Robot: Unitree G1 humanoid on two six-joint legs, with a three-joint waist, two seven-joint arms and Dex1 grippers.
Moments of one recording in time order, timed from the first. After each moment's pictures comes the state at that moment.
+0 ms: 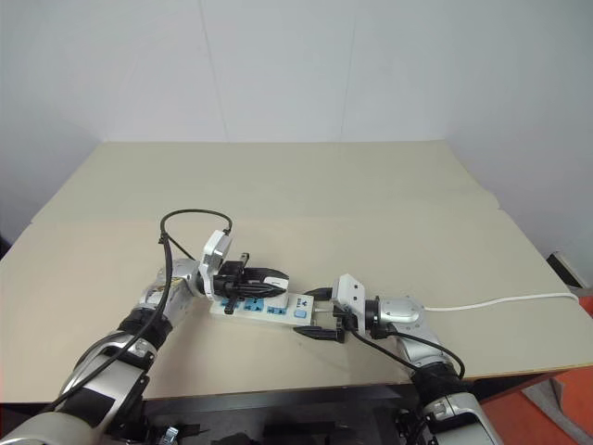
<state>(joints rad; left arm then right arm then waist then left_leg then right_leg) -0.78 0.41 -0.30 0.78 -0.66 -0.08 -1.61 -0.45 -0.37 0.19 0.42 0.18 -0.21 1.21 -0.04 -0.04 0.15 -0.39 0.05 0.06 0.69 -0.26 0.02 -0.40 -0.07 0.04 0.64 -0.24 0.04</state>
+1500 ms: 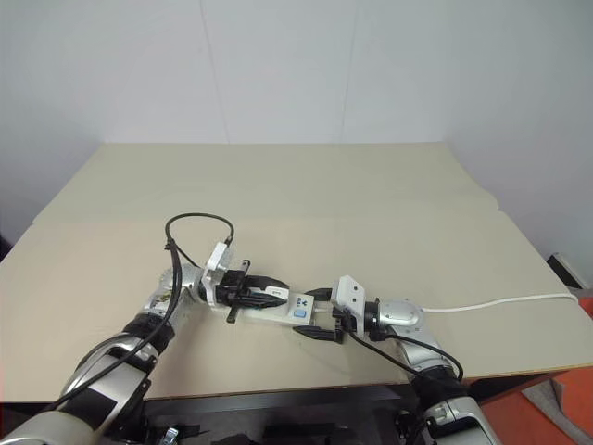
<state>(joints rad) -0.77 0.41 -0.39 0.90 -0.66 -0.33 -1.61 -0.43 -0.37 0.20 0.40 0.18 -0.21 1.17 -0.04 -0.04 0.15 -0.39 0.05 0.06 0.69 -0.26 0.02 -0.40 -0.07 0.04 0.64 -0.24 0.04</state>
